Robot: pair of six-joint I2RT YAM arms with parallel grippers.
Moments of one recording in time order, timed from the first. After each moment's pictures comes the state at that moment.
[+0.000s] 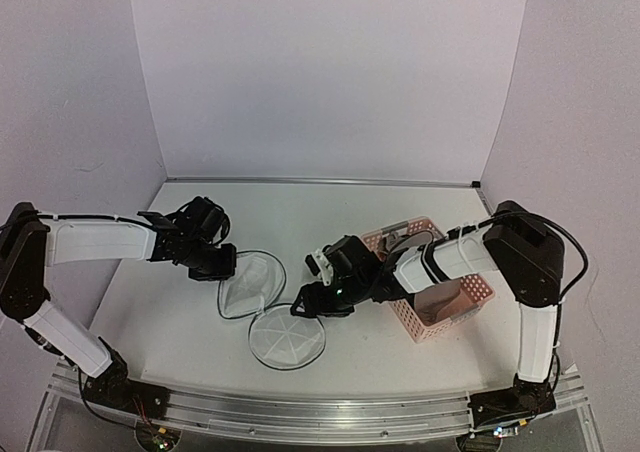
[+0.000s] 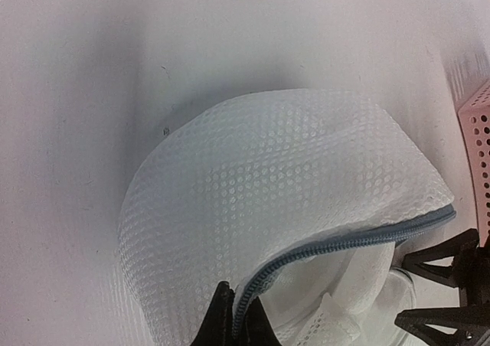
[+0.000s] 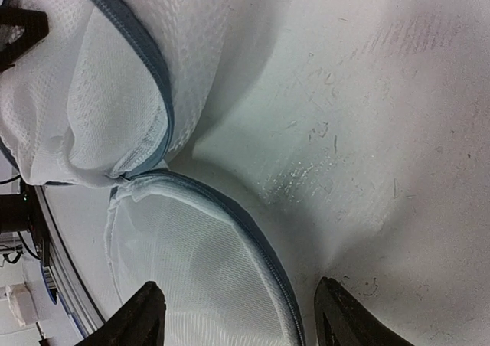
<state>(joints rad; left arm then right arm) -0.65 1.49 0.89 -0.40 -0.05 -0.63 0.96 2.00 1.10 0.06 -0.31 0.68</state>
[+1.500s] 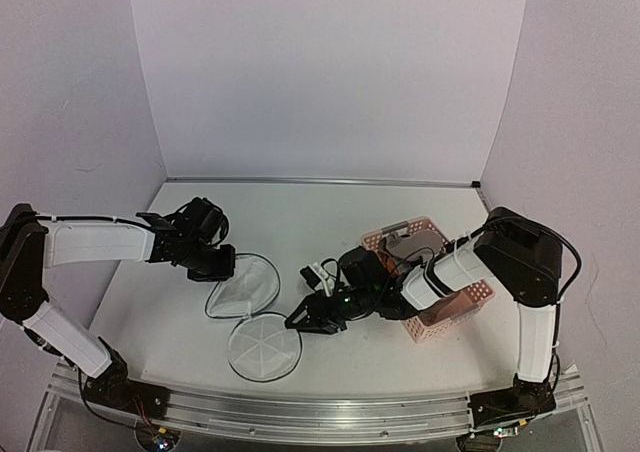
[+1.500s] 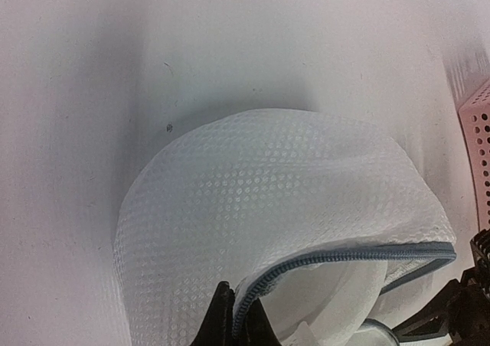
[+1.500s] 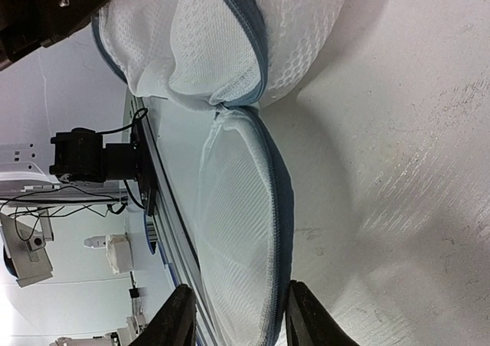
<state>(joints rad) -0.65 1.47 0.88 -0.40 -0.05 -0.63 0.96 2.02 0.93 0.50 -0.67 0.91</state>
